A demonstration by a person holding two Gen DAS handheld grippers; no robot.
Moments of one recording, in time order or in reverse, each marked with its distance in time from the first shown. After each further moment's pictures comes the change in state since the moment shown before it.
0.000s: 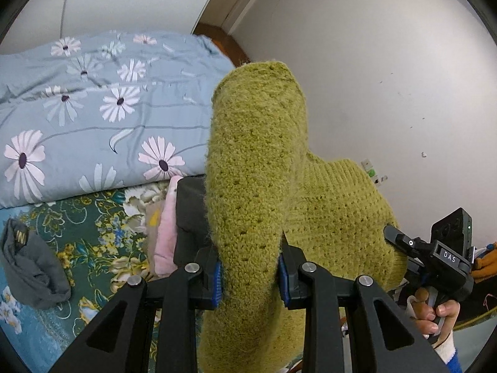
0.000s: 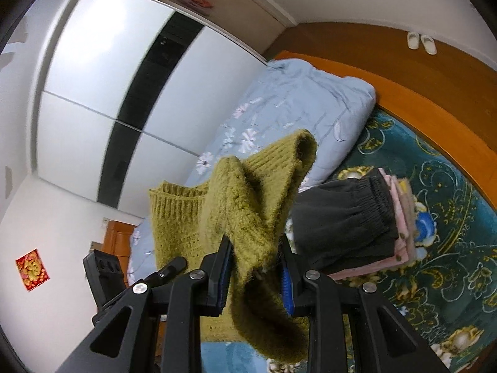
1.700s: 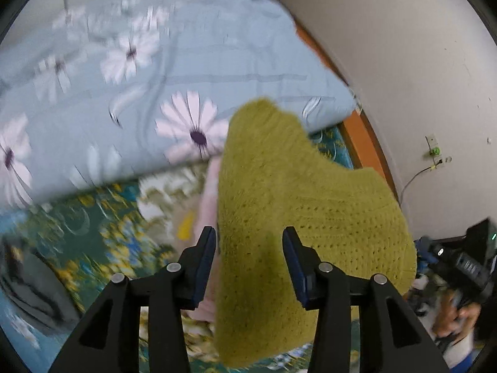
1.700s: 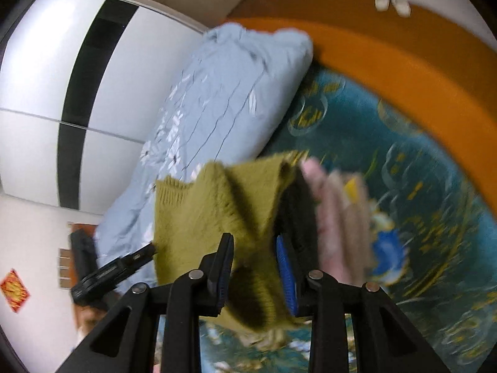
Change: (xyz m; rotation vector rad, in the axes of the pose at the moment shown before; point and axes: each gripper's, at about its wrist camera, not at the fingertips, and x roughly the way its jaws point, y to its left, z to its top) left arm 0.164 0.059 0.033 -0.003 0.122 0.231; right arm 0.127 -0.173 0.054 0.035 0.113 -0.114
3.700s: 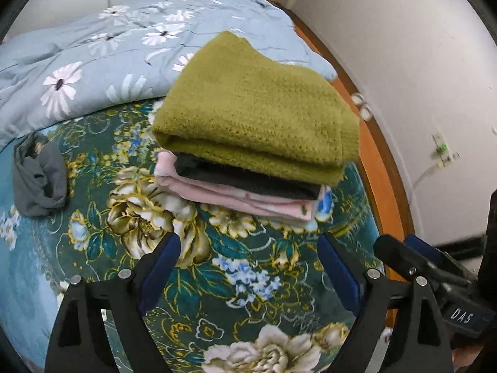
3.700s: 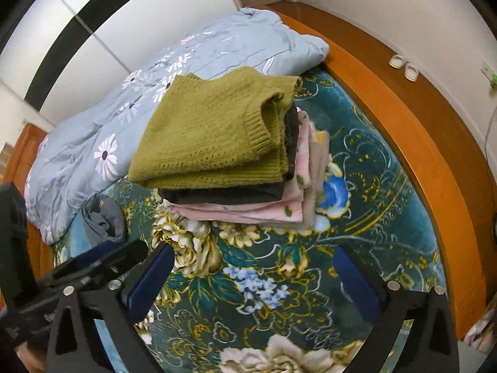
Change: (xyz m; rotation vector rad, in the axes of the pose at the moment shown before) left arm -0.039 -0.107 -0.209 -0.183 -0.108 0.151; right arm -0.061 0.048 -0.163 -0.396 0.042 -0.316
